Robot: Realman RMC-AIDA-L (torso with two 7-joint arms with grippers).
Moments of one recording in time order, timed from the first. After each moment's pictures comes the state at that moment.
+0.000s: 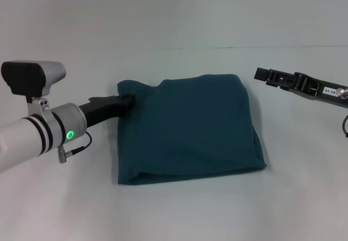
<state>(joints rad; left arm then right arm) -0.71 -2.17 0.66 0.35 1.82 0.77 -1.45 0.55 2.03 -0.76 -0.57 -1.75 -1.25 1.99</state>
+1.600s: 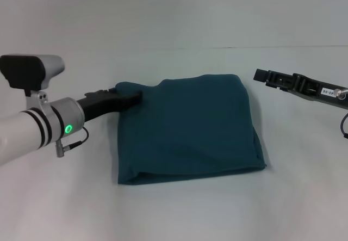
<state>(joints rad) -0.71 -2.17 0.70 0.39 1.82 0.72 -1.51 0.56 2.03 -0.76 -0.56 -1.75 -1.23 1.99</state>
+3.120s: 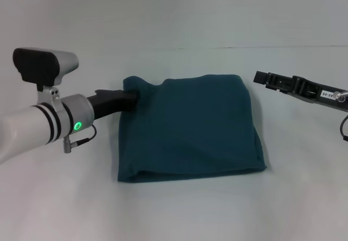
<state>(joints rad) -0.73 -2.17 0.77 0.39 1.82 0.71 -1.51 0.55 2.04 -0.76 -0.55 -1.75 -1.22 1.98</state>
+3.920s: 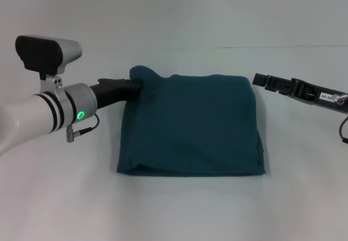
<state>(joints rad) -0.76 -2.17 0.78 0.40 1.81 0.71 -1.51 0.55 2.04 -0.76 -0.55 -1.75 -1.22 1.96</state>
